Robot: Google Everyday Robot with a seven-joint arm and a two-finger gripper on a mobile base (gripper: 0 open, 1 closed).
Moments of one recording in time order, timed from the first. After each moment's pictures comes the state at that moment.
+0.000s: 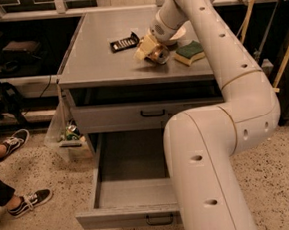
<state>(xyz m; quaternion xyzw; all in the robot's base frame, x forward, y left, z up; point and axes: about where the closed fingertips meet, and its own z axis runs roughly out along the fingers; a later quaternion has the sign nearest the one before) 0.844 -0.046 0.852 -0.44 0.83 0.12 0.31</state>
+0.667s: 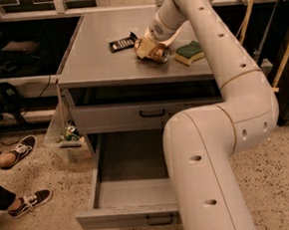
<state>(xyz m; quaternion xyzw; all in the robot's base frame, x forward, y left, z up) 0.844 -0.046 0.852 -0.44 0.83 0.12 0.31</state>
